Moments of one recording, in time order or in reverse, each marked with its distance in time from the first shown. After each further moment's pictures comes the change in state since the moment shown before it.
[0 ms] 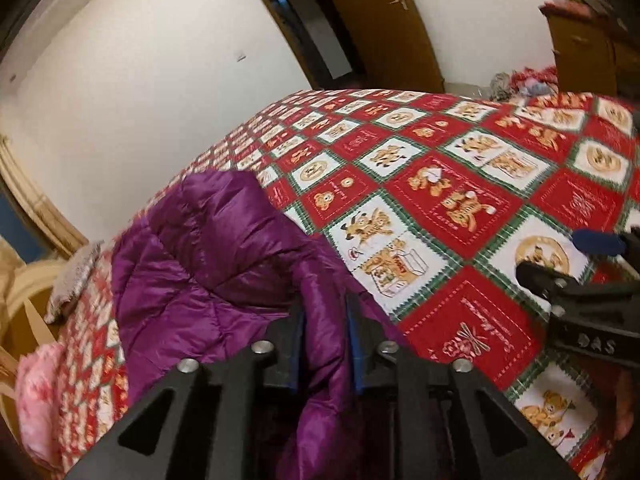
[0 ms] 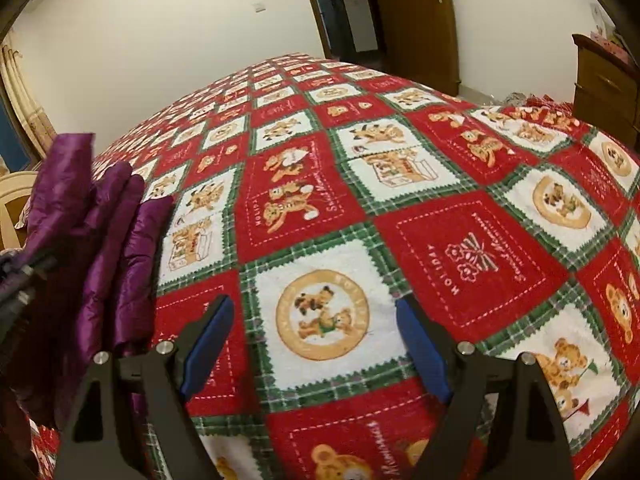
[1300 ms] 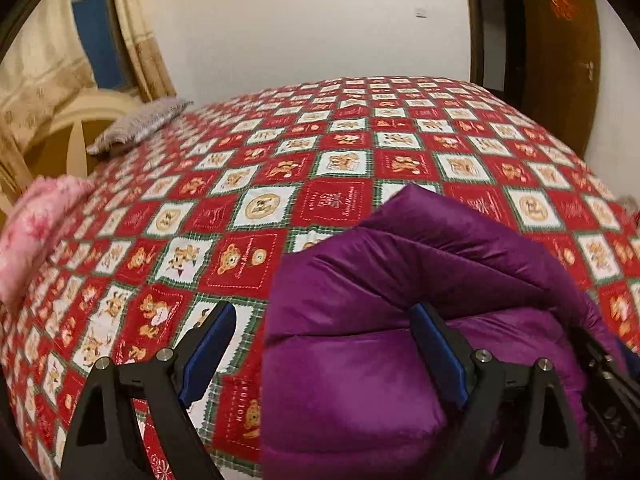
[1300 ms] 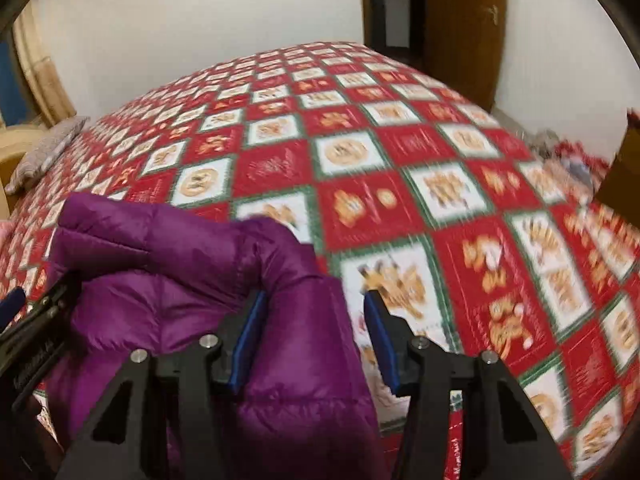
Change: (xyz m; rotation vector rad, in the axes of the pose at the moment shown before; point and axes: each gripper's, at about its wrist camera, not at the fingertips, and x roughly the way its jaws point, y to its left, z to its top) left arm 0.107 0.193 -0.025 -0.576 0.174 0.205; right arm 0.077 0.159 0.077 -0.086 0.068 0.007
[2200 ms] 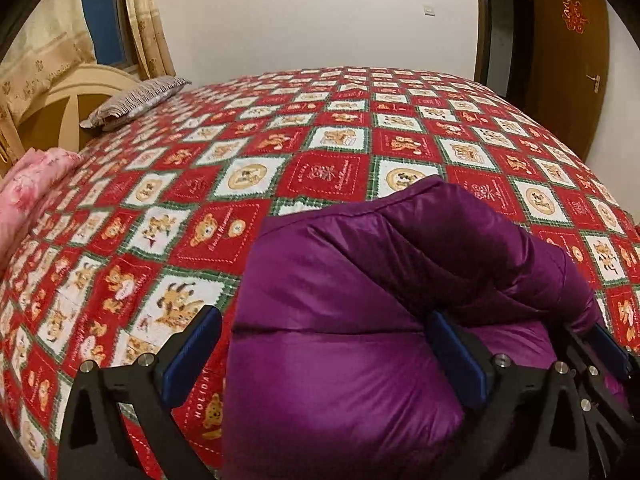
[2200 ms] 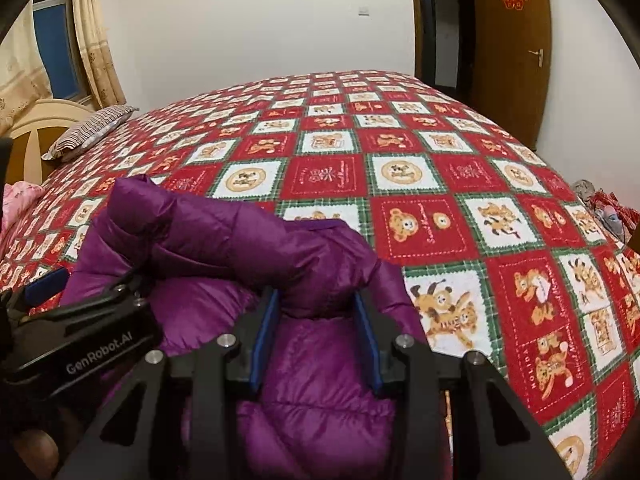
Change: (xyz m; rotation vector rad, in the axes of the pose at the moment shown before) left arm 0.035 0.003 -0.018 -0.093 0.045 -0.064; right arm 0.019 0.041 -0.018 -0.204 -0.097 0.056
